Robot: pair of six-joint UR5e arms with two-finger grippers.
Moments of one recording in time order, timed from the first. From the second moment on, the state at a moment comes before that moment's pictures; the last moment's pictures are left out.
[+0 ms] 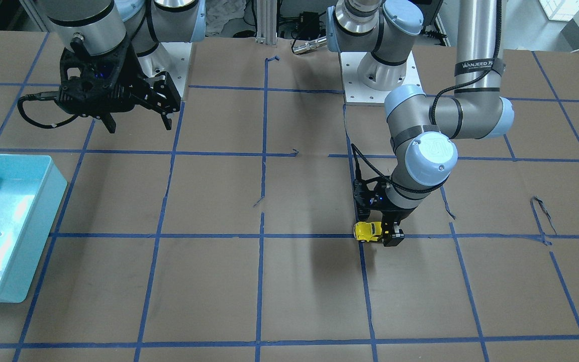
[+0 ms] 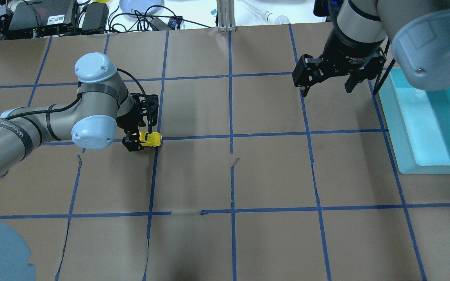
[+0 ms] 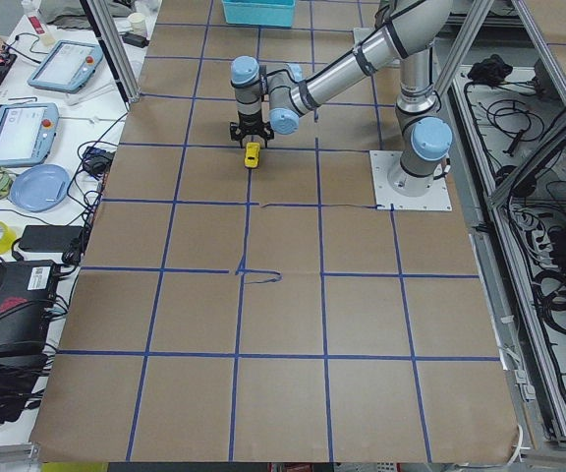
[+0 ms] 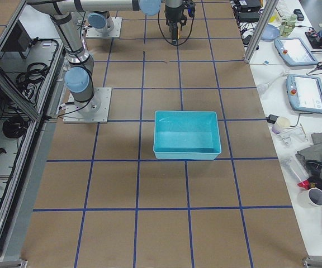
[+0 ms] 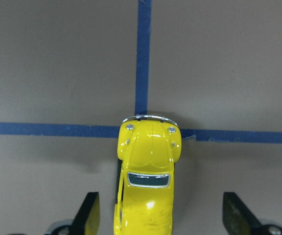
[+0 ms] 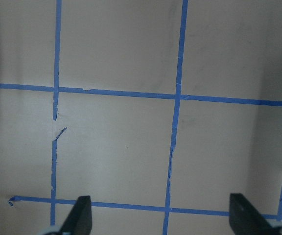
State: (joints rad) left arm -1.51 -1.92 -1.93 -0.90 1.59 1.59; right arm 1.64 -1.58 1.59 -1.62 -1.54 -0.01
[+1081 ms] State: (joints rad) left arm -1.50 -1.95 -1.92 -0.87 1.59 1.65; right arm 1.64 -1.58 1.59 -1.62 -1.54 -0.01
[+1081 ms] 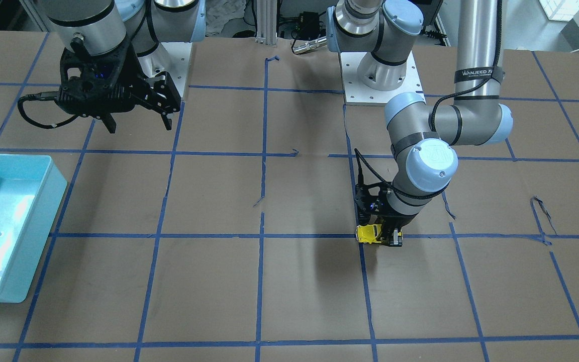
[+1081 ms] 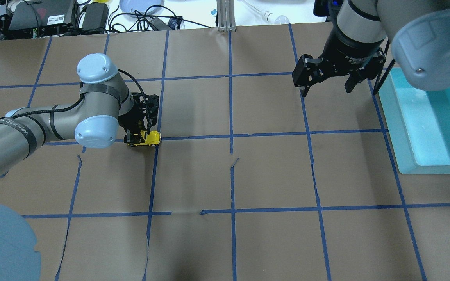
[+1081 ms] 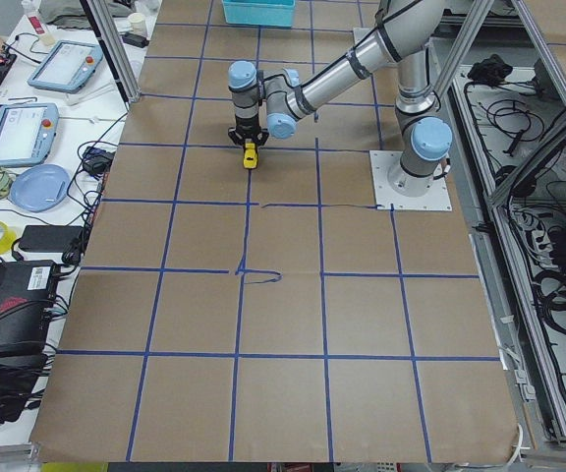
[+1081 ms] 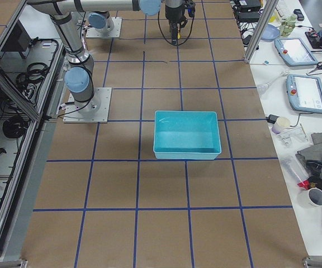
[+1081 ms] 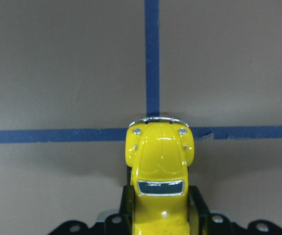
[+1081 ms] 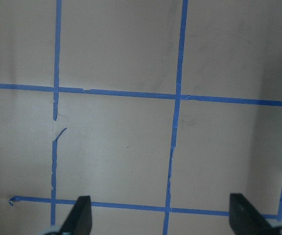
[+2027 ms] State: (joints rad) left arm -1.29 -1.94 -1.95 -0.86 1.59 1.85; right arm 1.64 -1.58 1.59 -1.62 -1.54 -0.01
